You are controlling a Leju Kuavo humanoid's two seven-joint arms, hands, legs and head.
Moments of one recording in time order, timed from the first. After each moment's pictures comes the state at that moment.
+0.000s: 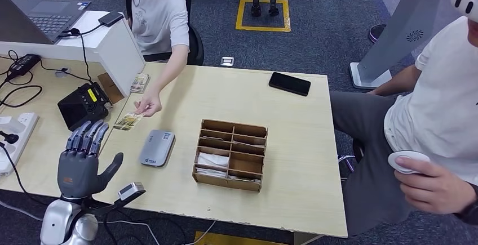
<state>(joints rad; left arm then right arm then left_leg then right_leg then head) 0.04 0.04 0.27 -1.51 -1.12 0.69 -0.64 -0.07 0.09 -0.88 -0.22 0.91 -0.24 -0.04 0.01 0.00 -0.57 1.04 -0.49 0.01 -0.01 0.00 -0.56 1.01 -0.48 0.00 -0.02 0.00</state>
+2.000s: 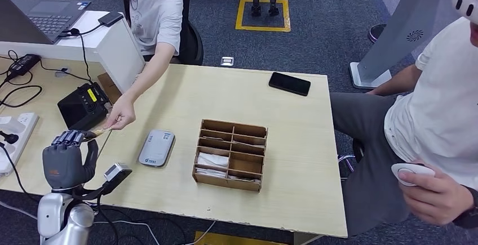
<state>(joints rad) -0.06 0.04 0.36 -1.39 -1.05 0.69 -0.55 -0.07 0.10 -0.93 -0.22 1.00 -0.24 -0.05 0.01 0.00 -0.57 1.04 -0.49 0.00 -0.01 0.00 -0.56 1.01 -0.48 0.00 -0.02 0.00</state>
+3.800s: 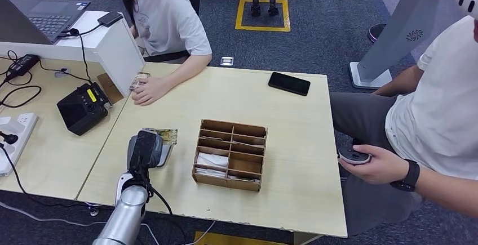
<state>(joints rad) -0.25 -0.07 0.03 -1.06 -0.35 0.35 -0.30 -0.08 0.12 -0.98 -0.22 1.07 -0.24 -0.04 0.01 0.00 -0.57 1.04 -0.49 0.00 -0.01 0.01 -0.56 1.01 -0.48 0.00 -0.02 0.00</state>
